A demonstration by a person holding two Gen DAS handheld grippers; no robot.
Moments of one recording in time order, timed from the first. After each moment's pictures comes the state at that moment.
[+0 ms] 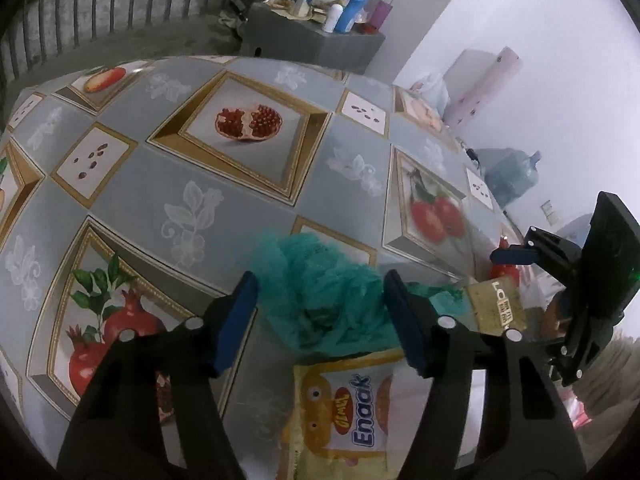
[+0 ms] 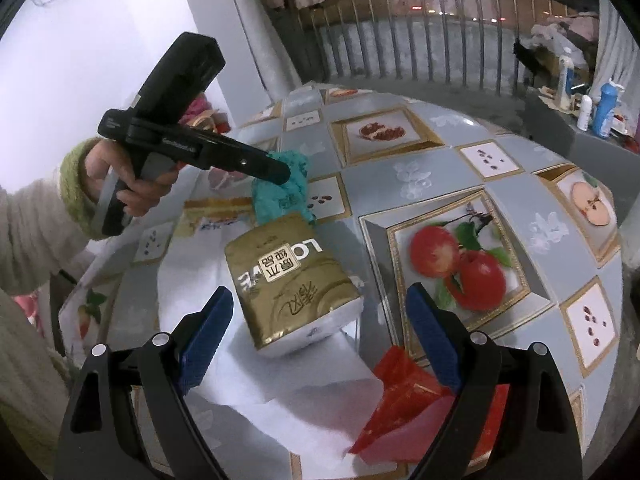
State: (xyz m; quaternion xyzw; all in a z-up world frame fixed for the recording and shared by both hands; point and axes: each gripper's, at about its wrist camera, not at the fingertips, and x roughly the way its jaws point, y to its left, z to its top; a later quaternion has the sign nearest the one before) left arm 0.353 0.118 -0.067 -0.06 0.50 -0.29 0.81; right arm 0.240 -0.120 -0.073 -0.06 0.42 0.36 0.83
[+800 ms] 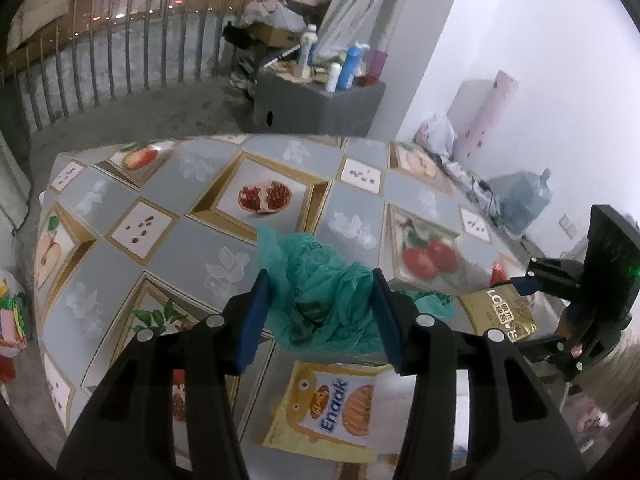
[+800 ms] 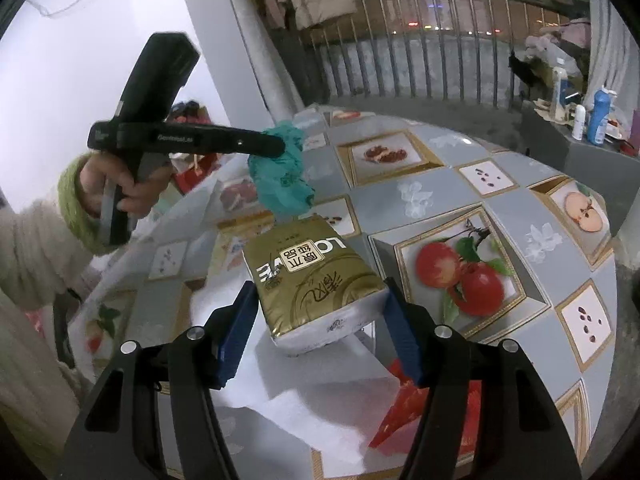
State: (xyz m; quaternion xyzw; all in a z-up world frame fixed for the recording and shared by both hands) left arm 0.323 0.130 -0.005 -0.03 0.40 -0.26 0.88; right arm 0.222 -0.130 -0.046 -0.02 0.38 0.36 0.85
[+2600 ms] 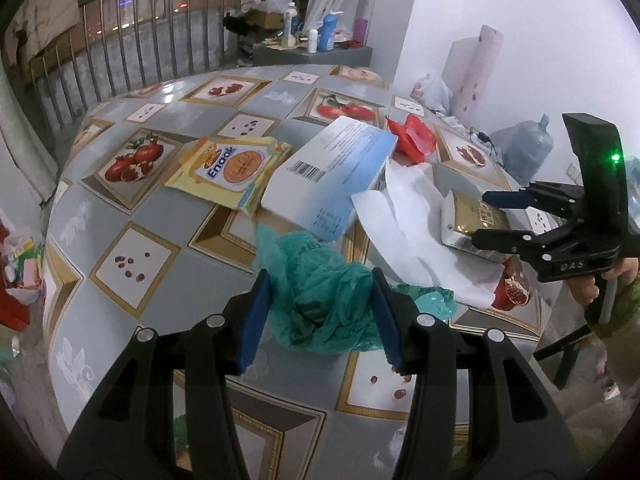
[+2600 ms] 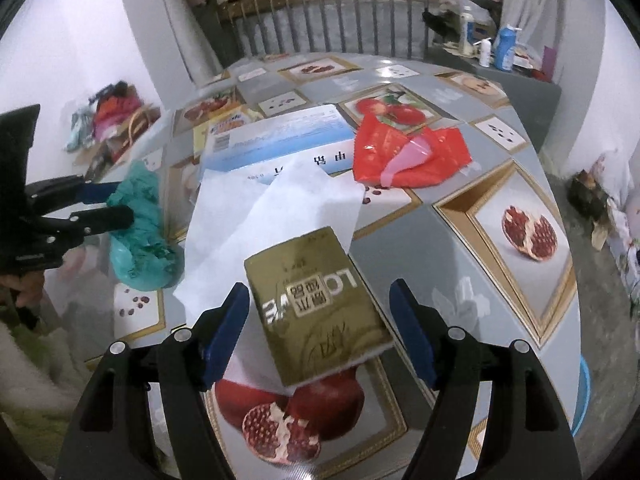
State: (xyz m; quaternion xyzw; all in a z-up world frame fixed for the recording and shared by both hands) left arm 0.092 0.085 -0.054 0.03 0.42 -0.22 0.88; right arm 0.093 -0.162 -0.093 -0.05 0.45 0.20 0.87
